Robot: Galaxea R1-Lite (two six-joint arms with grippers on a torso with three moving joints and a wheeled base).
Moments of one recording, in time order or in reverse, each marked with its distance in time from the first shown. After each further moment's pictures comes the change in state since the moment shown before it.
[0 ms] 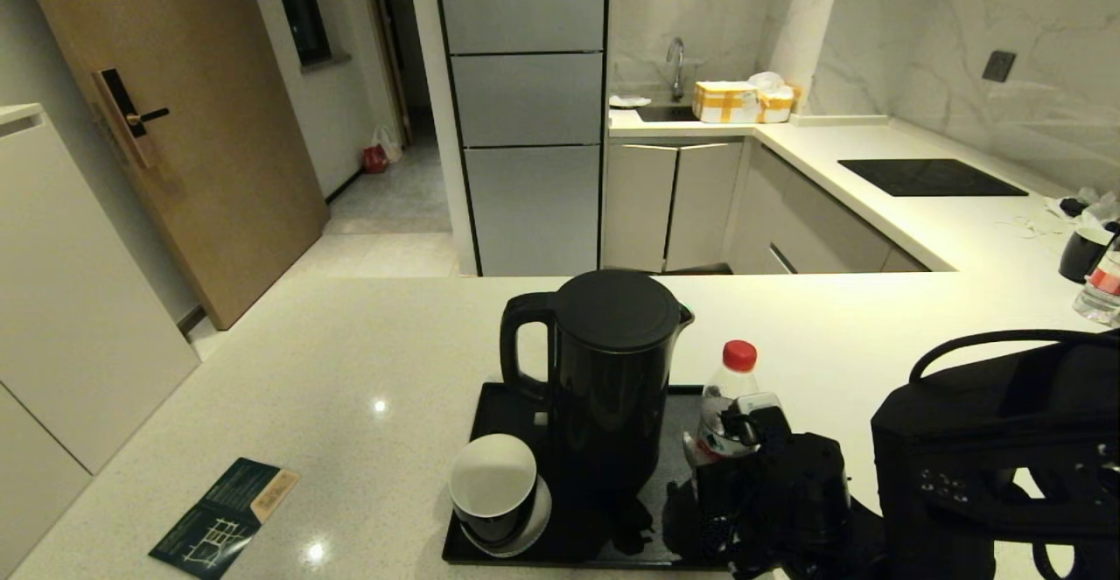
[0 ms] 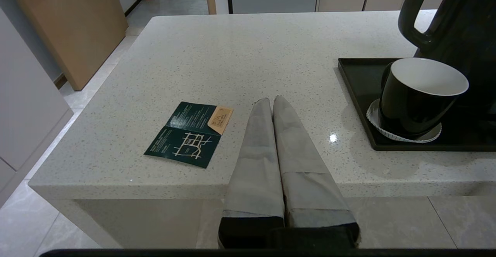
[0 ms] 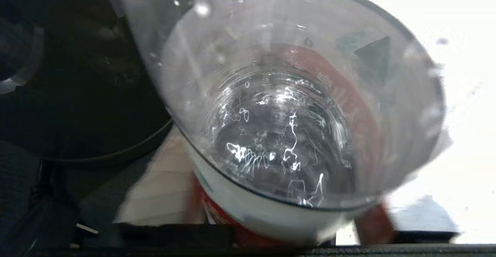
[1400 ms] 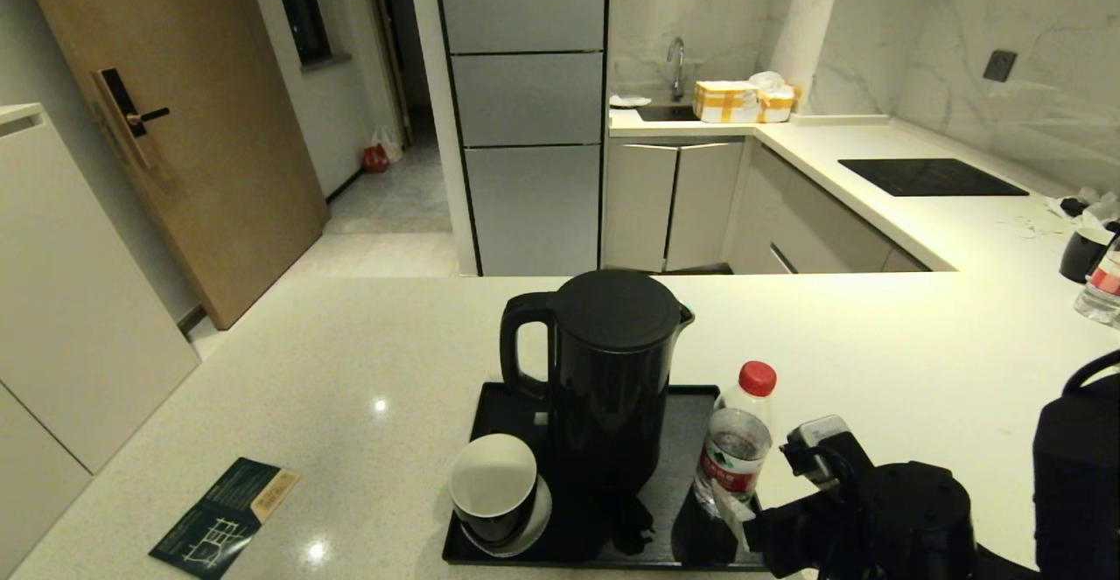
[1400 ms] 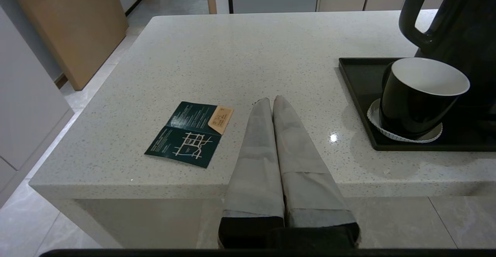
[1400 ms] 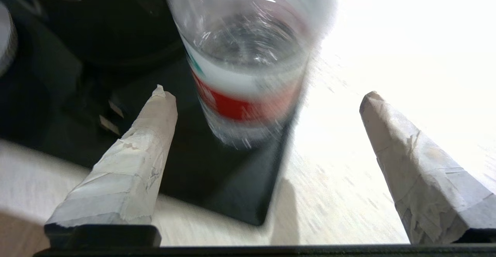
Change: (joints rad) left arm -0.001 0.000 0.000 0.000 0.000 0.000; right arm 0.022 -0.245 0.289 0.005 0.077 -0.038
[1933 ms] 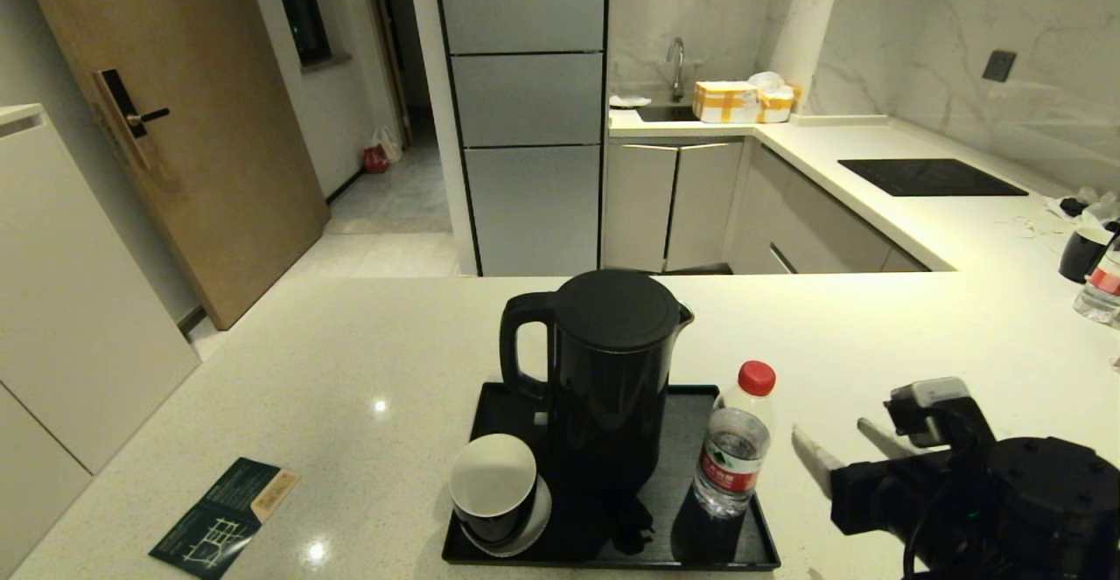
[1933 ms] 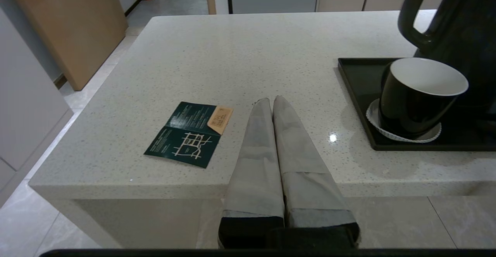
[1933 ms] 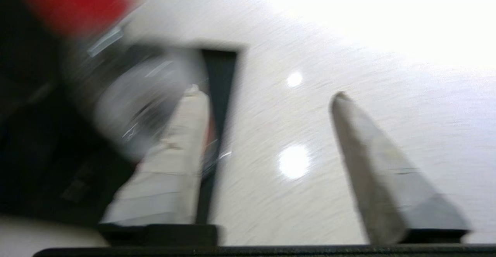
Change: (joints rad) left arm 0.000 0.000 0.000 0.000 0.000 0.000; right arm -0.122 -0.268 0.043 0.049 -0.080 -0.025
